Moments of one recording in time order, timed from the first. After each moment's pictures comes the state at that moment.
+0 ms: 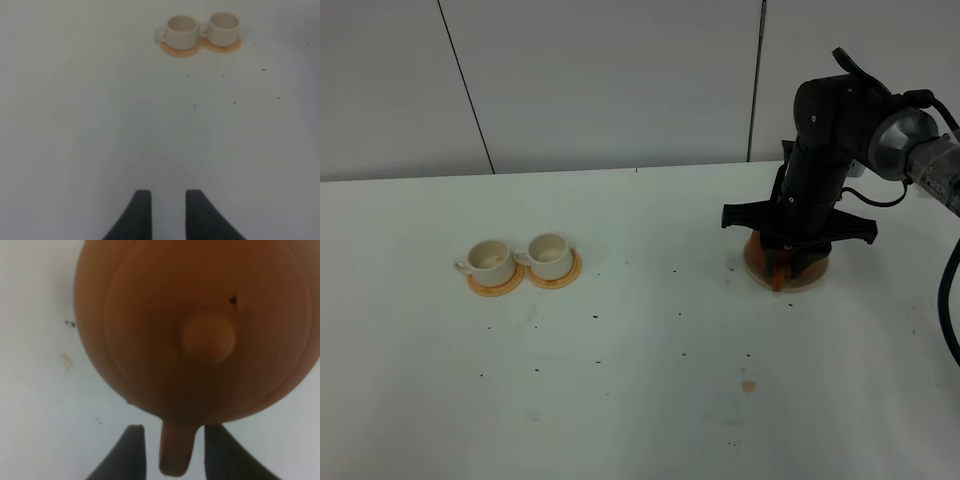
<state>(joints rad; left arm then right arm) 0.01 -0.01 -0.51 0.00 1.05 0.03 0.34 2.38 -2.06 0.13 1.22 0.35</state>
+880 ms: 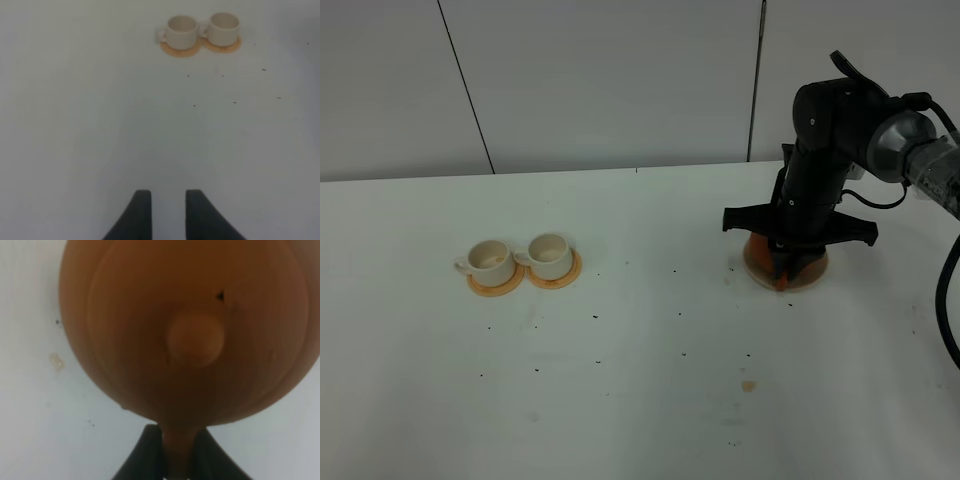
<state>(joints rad) 0.01 -0.01 -0.51 0.00 1.05 0.03 0.34 2.38 -2.06 0.12 1.22 0.34</state>
